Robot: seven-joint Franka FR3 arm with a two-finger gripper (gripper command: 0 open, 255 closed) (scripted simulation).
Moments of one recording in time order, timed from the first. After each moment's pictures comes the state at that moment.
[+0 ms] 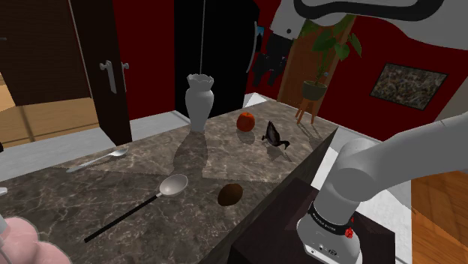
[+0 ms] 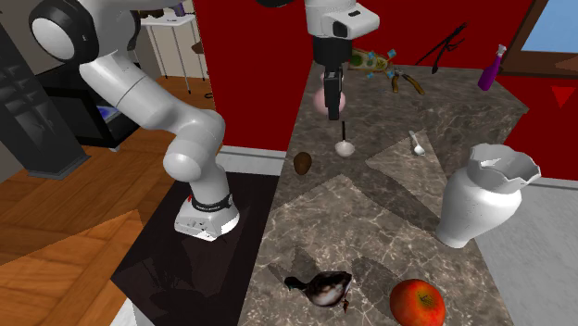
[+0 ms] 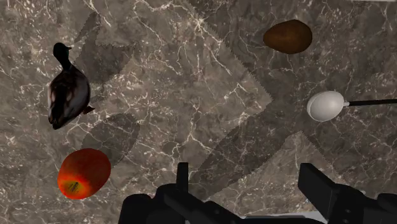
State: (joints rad) arm 0.02 -0.74 -0.05 -2.29 0.02 1.71 0.06
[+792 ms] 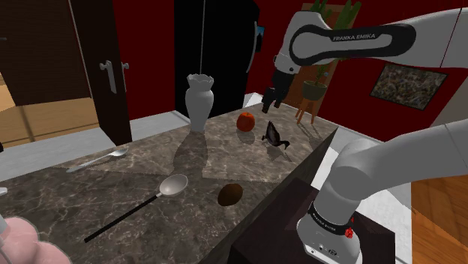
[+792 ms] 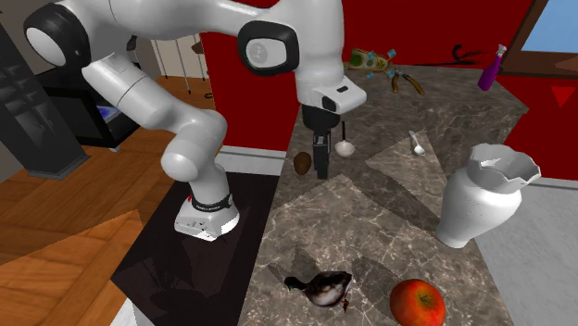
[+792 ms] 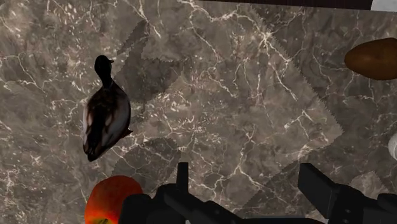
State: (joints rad) arm -0.04 -0.78 -0.16 -2.56 -0.13 1.92 -0.10
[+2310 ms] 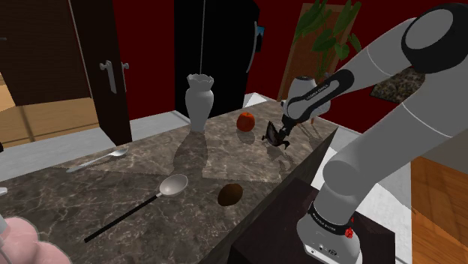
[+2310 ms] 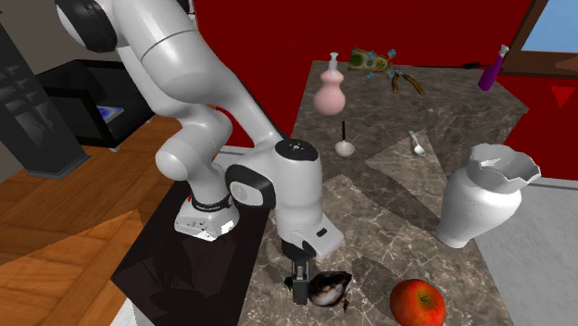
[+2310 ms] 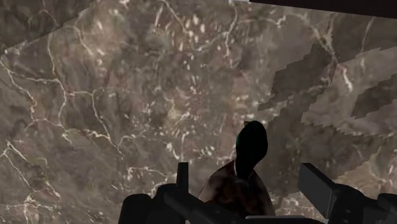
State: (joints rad) arm -0.25 -0.34 -0.48 -2.78 -0.49 2.61 -0.37
